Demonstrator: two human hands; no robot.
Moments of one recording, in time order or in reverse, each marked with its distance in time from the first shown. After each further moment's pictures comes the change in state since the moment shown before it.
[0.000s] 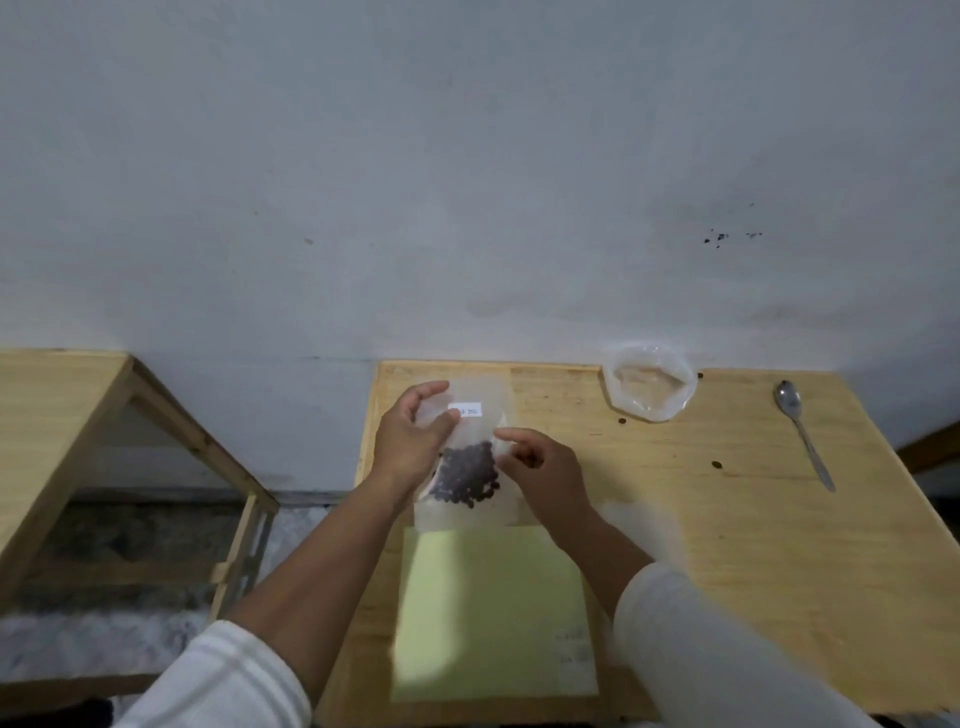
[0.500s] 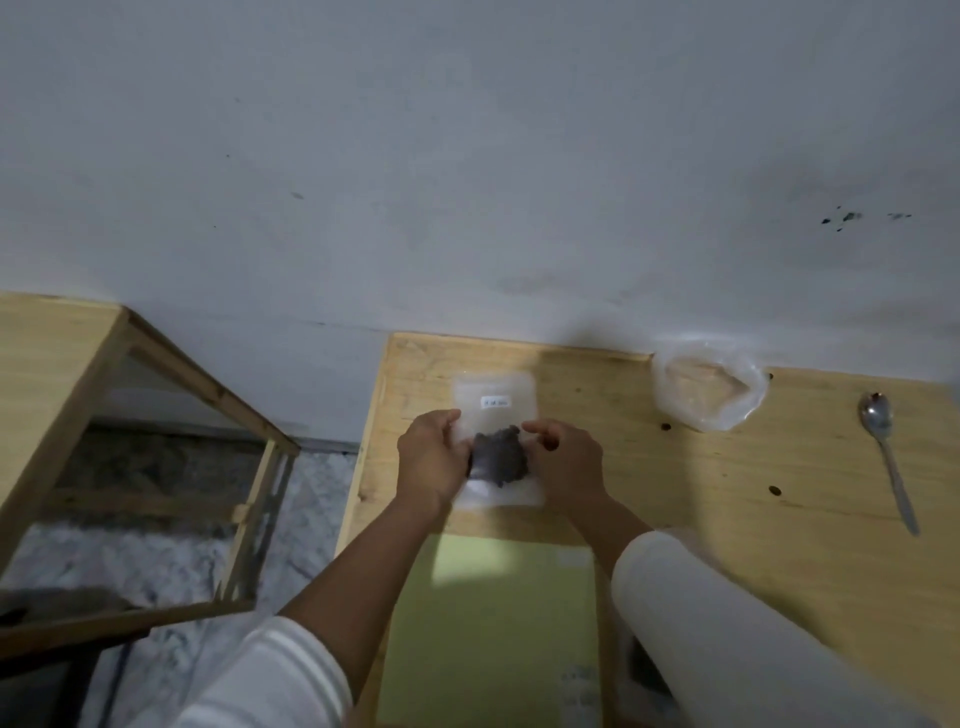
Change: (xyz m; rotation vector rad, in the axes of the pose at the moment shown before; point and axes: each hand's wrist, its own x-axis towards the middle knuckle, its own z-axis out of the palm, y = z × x) left_hand 0.029 -0.045 0.031 0.493 0.069 -0.138; right_hand 0.079 0.047 0.010 -0.348 -0.039 0.121
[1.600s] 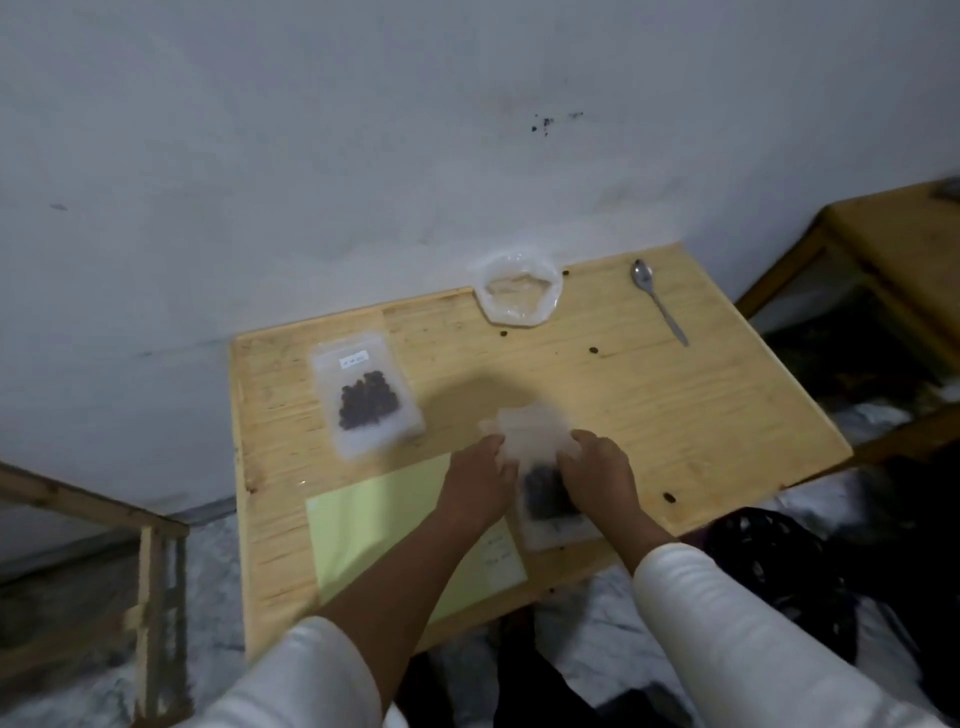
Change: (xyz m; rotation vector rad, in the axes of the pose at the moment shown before) left_hand -0.136 0.028 0.090 0.291 -0.594 0.433; right_hand -0.156 0.115 -0.077 -0.283 0.245 0.339
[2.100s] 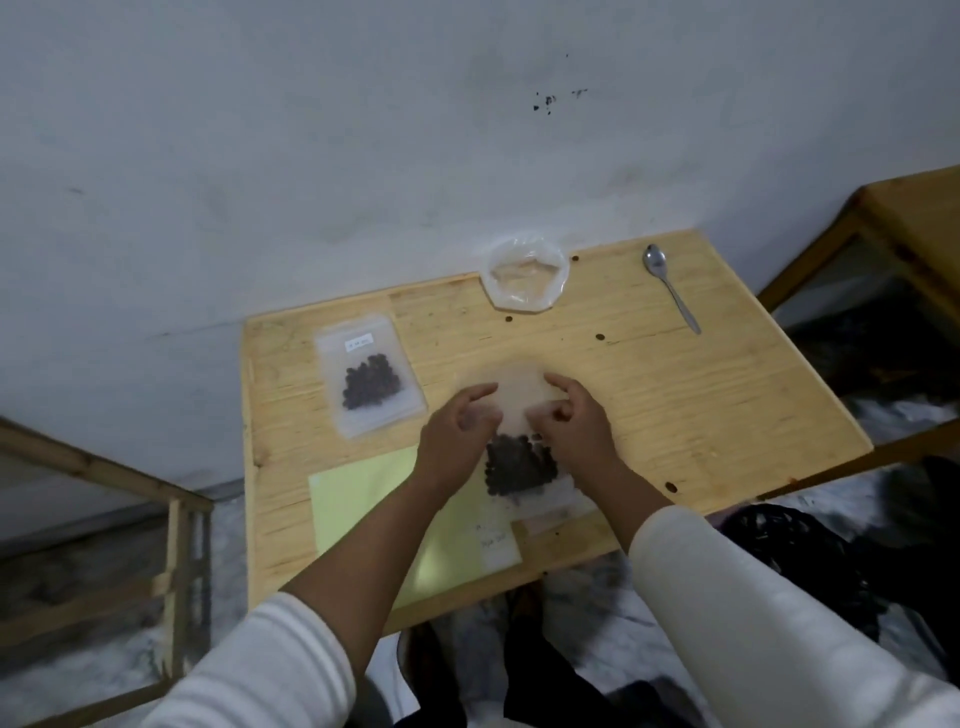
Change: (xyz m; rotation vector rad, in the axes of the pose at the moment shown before) left_hand -0.005 0.010 -0.023 -0.446 0.183 -0.007; right_hand 0.005 -0.028 -0.021 0.735 -0.072 0.015
